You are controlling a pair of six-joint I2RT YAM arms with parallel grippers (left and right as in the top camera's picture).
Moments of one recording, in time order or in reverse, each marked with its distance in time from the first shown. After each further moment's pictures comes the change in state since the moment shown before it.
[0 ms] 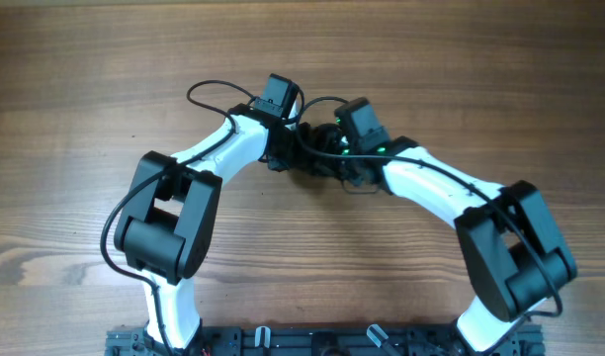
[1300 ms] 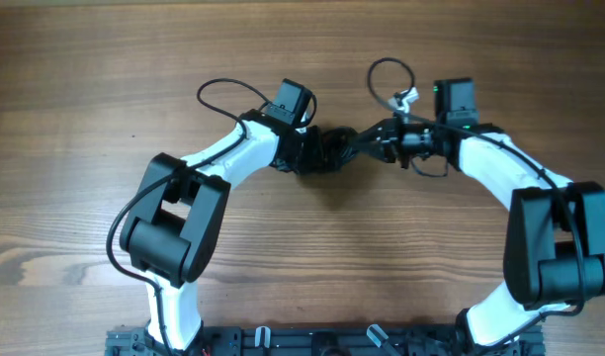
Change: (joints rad) left arm -0.044 0.002 -0.015 0.057 -0.089 0.000; right arm -0.419 -0.026 -0.033 0.015 -0.823 -0.241
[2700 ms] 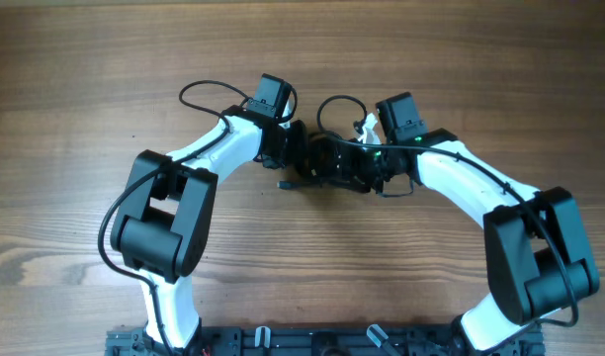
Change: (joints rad) left arm 0.080 -0.001 -0.011 -0.003 0.053 0.000; right arm 0.269 -0.025 0.006 -0.192 0.370 0.016
